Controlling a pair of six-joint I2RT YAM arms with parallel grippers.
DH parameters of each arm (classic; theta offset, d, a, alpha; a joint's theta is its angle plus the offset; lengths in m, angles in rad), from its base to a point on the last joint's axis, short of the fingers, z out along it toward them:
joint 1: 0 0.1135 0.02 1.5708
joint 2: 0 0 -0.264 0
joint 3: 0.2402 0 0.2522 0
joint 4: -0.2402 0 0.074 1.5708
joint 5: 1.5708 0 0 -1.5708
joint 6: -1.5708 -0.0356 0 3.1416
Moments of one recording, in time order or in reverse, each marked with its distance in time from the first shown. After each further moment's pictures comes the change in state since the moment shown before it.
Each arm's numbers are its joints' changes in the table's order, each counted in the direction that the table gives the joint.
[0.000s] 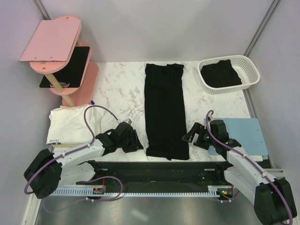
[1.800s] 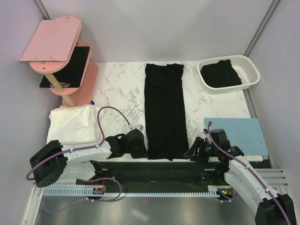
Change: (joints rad) left arm -0.228 -0.098 0.032 0.081 -0.022 0.093; right arm 0.013 0.188 -0.082 -0.293 -0.206 -0.026
